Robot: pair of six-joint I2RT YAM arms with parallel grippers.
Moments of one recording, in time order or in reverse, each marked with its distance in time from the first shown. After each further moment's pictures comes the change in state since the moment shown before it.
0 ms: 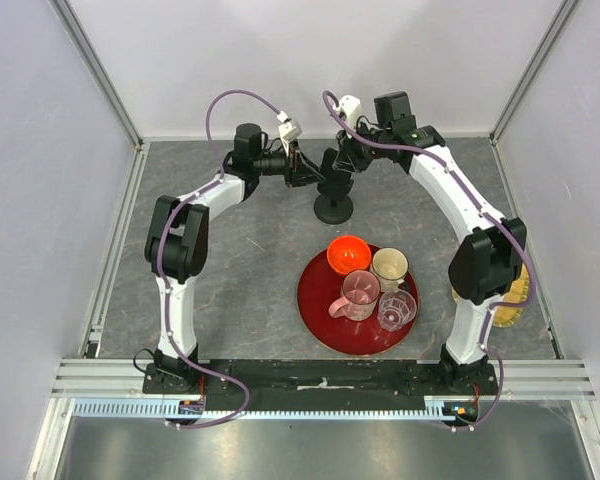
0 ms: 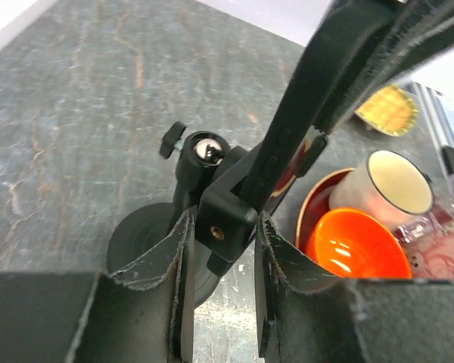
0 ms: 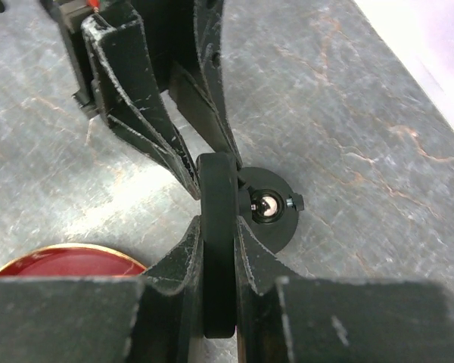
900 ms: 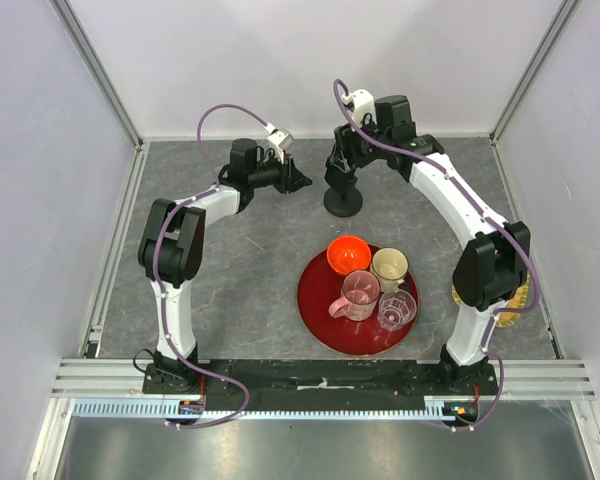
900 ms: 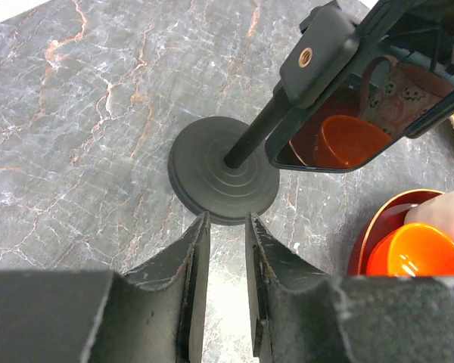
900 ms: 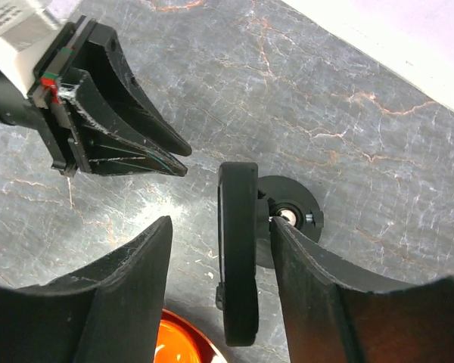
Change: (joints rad) left arm 0.012 -0.069 -0.182 0.000 -0.374 -0.028; right arm 0.020 -0.071 -0.138 0.205 0.253 0.286
